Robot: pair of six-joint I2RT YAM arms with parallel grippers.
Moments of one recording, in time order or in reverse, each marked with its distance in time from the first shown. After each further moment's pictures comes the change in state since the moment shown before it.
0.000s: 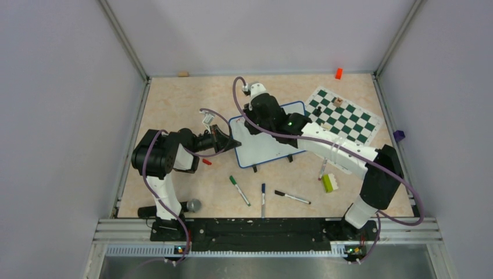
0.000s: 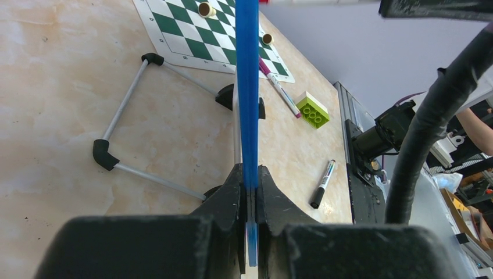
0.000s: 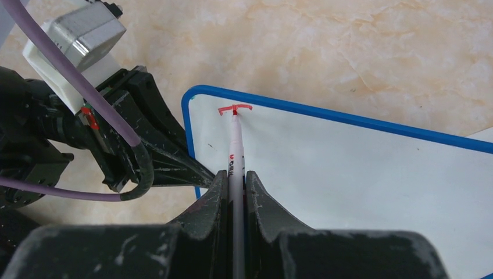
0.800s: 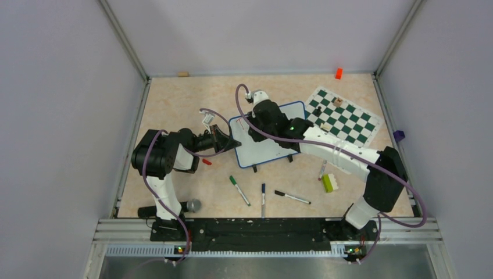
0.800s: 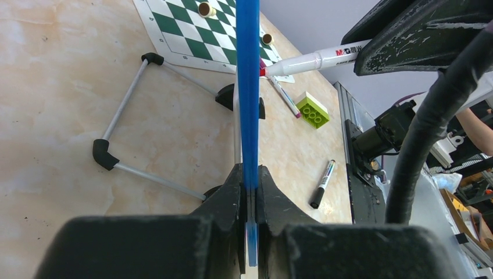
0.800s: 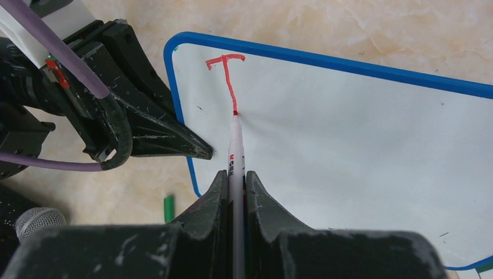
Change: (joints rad) left arm 0.000 0.000 0.000 -0.005 -0.001 0.000; right arm 0.000 -0.038 -0.094 -0.019 -0.023 0.030
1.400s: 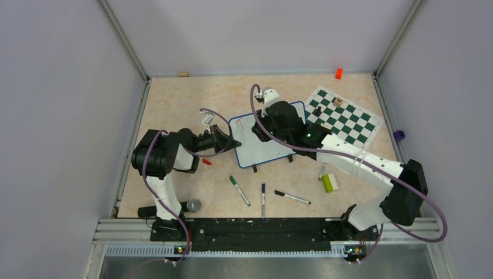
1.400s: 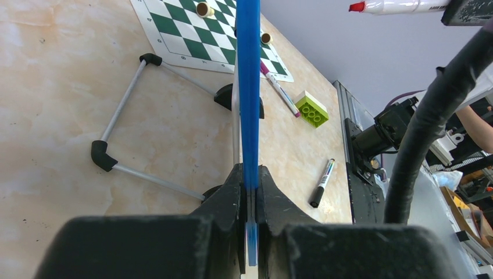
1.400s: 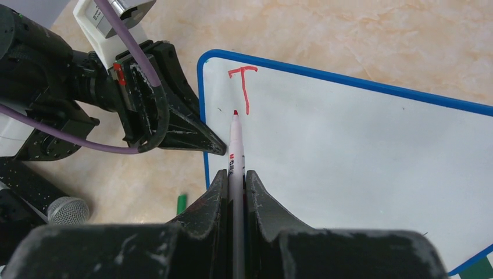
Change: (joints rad) left arm 0.000 0.000 0.000 0.007 0.005 0.001; right arm -0.001 -0.177 -0.116 0.092 -0.038 -0.037
